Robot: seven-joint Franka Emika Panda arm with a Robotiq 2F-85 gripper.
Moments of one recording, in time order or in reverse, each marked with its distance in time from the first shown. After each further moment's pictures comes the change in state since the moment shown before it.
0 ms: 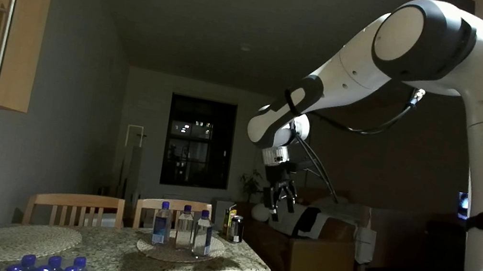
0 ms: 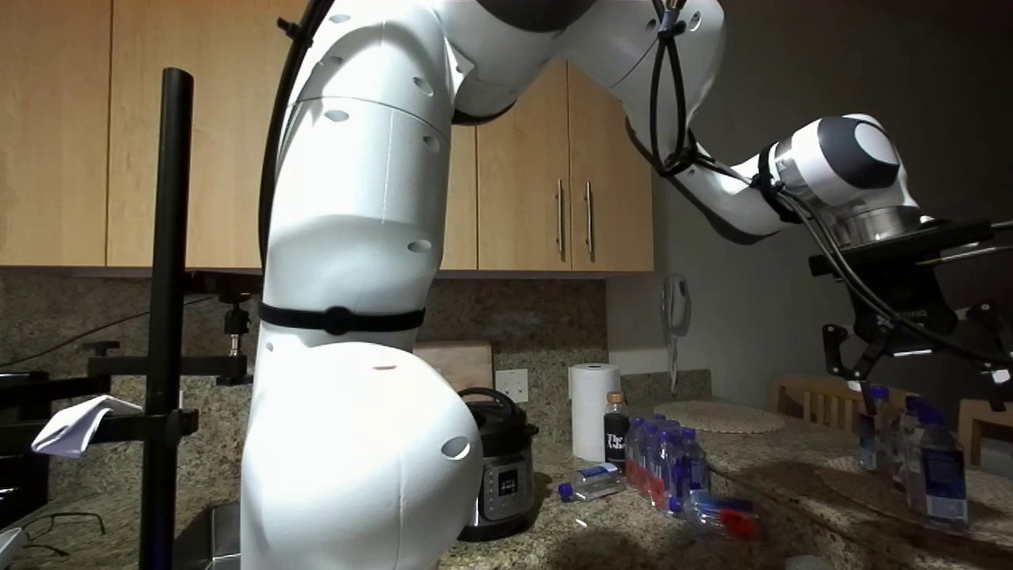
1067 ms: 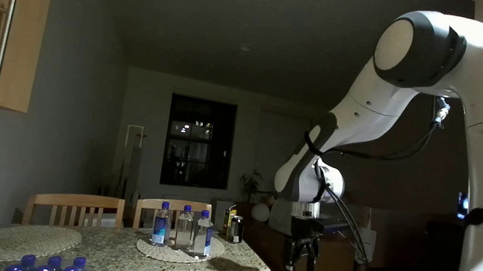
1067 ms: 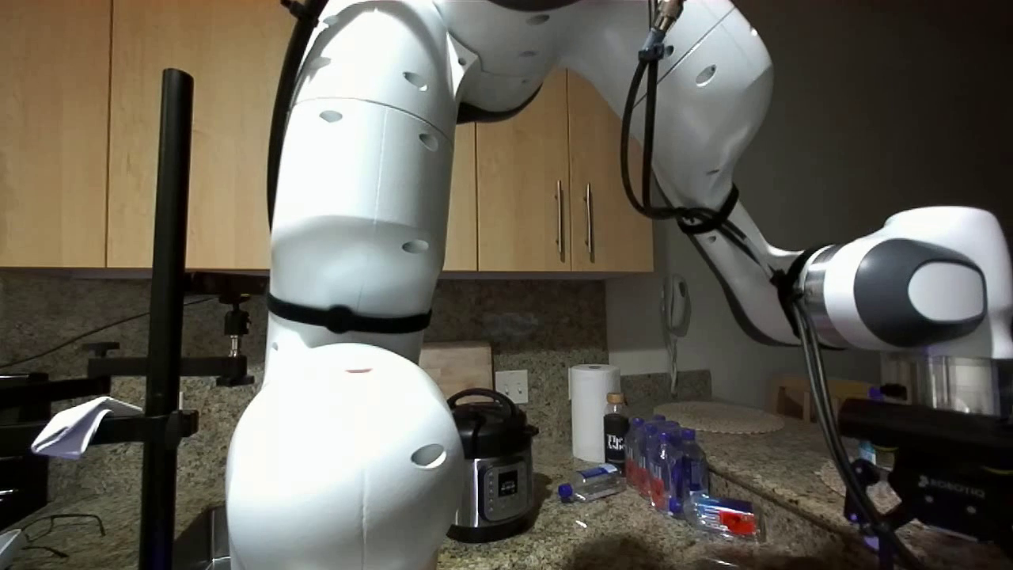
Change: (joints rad) arm -0.105 0.012 -0.064 -0.401 0.254 0.451 -0.133
